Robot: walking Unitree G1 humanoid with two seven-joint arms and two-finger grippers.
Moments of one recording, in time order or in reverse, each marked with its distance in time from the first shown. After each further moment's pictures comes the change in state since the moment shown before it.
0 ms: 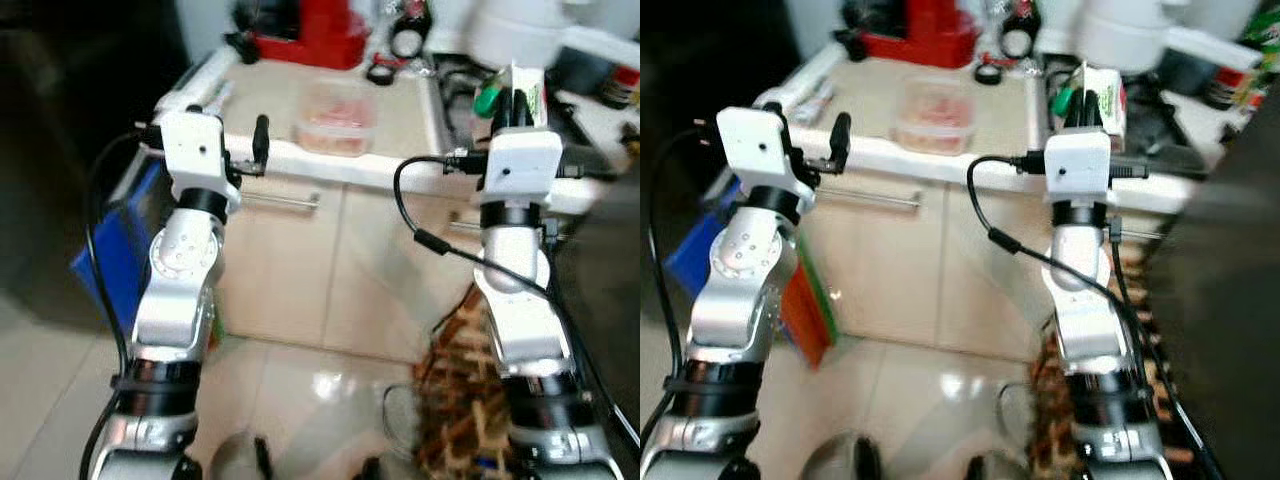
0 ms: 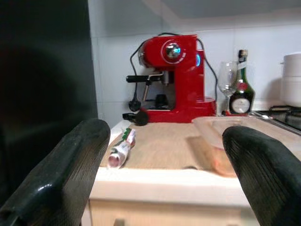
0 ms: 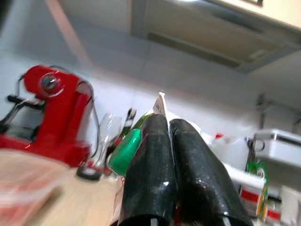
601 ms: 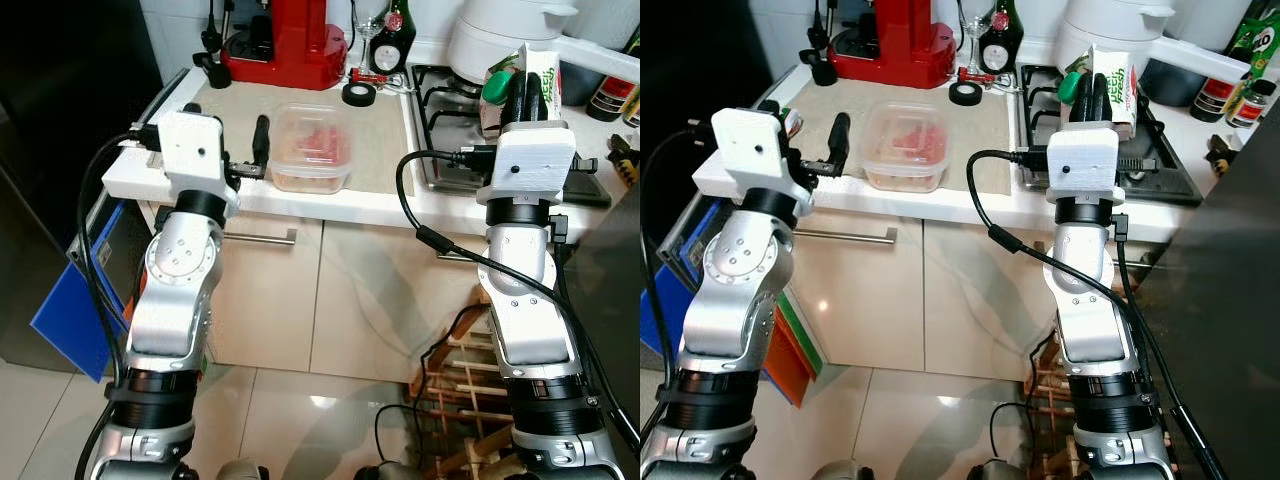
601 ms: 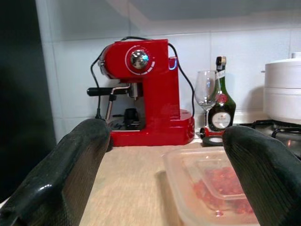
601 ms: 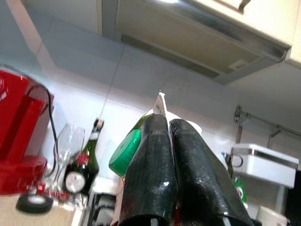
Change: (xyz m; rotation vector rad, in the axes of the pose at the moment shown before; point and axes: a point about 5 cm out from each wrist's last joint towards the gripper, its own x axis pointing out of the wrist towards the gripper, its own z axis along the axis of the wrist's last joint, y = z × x) left arm 0.000 -0.003 0.010 0.026 -0.027 -0.016; right arm 0.003 -0.004 0.013 -0.019 -0.071 -0.026
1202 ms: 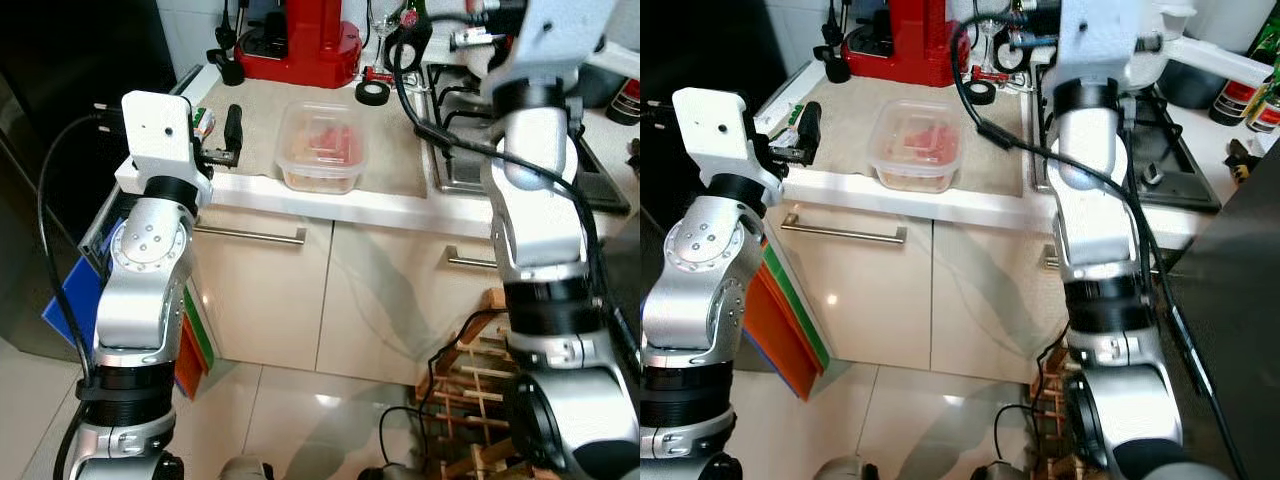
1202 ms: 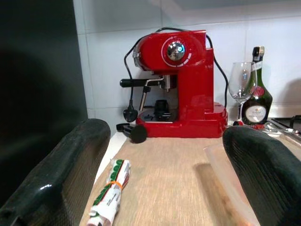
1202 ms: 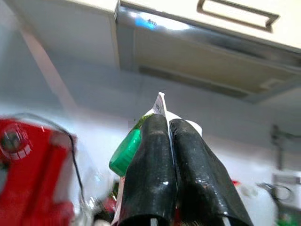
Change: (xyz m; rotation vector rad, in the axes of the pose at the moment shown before) left arm -0.003 0.025 0.008 0.017 0.056 0.062; right arm 0.059 -0.002 0.032 0.092 -0.091 0.012
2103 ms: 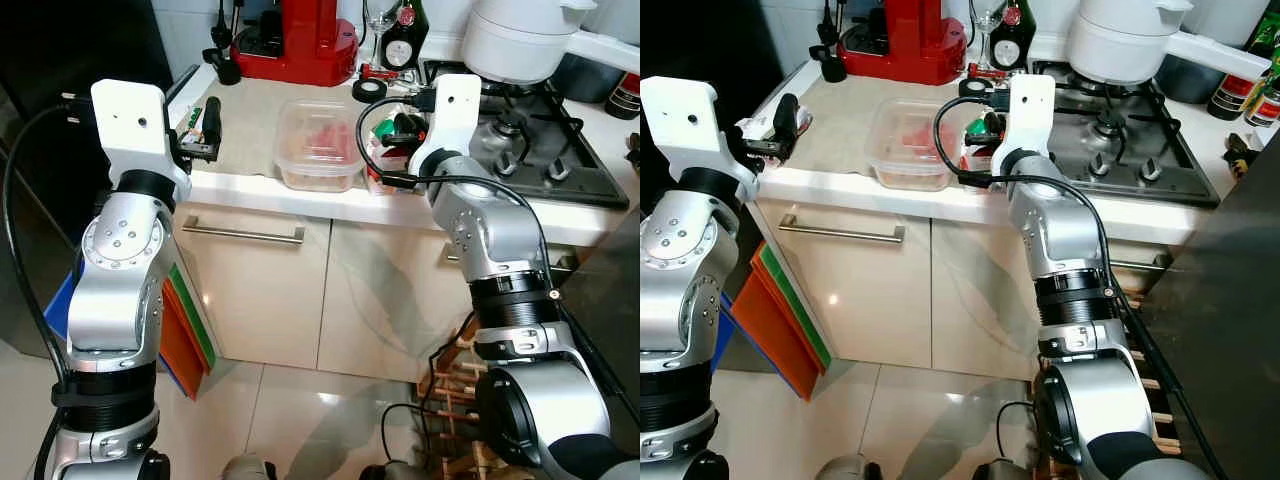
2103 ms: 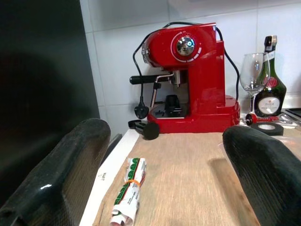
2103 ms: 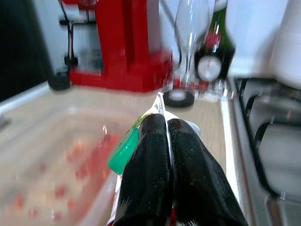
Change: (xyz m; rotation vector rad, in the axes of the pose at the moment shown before) left arm -0.004 0.017 0.015 0.051 0.025 0.026; right arm -0.005 0.058 -0.059 0.409 0.662 0.305
